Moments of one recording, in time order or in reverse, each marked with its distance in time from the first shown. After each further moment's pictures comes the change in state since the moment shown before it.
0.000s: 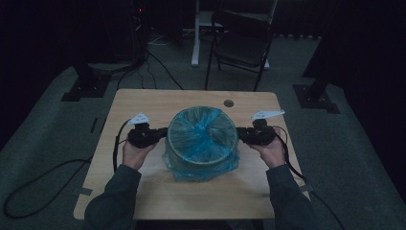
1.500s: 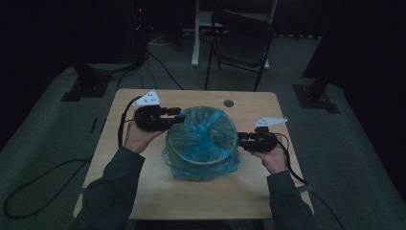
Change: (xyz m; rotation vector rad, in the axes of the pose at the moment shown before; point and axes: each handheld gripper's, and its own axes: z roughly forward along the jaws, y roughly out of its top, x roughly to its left) left arm -0.057 0.091 -0.011 -0.028 -0.148 0.264; right arm 0.005 -0.019 -0.004 -0.020 0.022 -0.024
